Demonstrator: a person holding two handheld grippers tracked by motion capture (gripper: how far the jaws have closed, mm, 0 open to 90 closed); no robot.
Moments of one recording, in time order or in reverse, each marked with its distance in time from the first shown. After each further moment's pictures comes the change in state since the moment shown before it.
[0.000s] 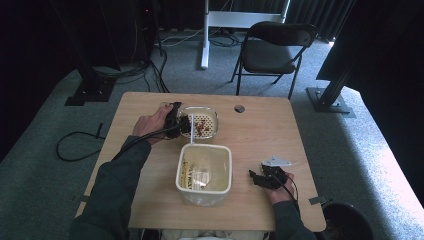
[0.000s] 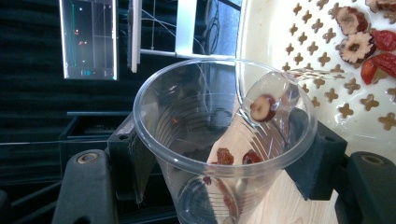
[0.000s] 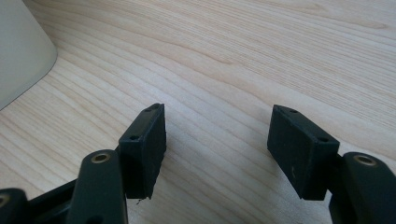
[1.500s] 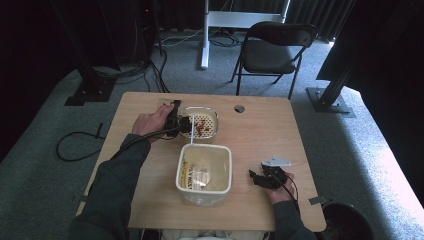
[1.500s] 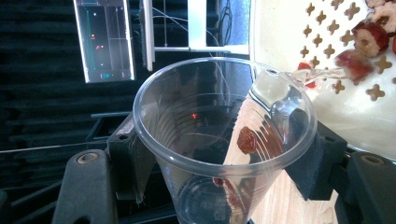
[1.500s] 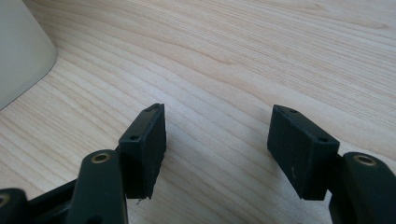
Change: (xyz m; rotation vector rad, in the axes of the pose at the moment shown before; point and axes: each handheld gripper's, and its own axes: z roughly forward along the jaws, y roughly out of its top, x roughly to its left) left arm -0.001 0.001 0.002 0.033 0.063 0.095; right arm 0.000 0.000 0.000 0.000 0.000 0.000
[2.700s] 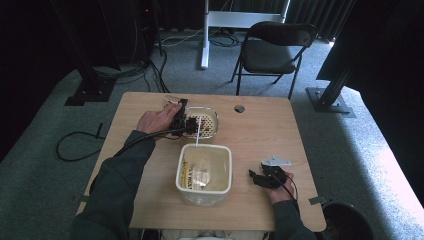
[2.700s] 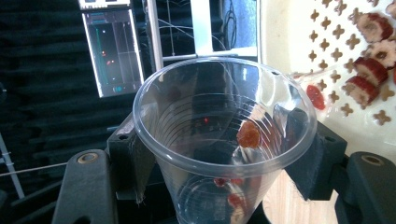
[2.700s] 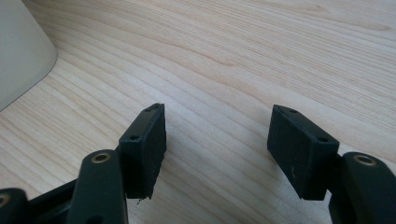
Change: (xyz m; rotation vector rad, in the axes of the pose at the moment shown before) left arm 0.007 0.016 -0.003 -0.005 0.028 0.091; right arm 0.000 0.001 0.001 -0.001 0.002 -0.006
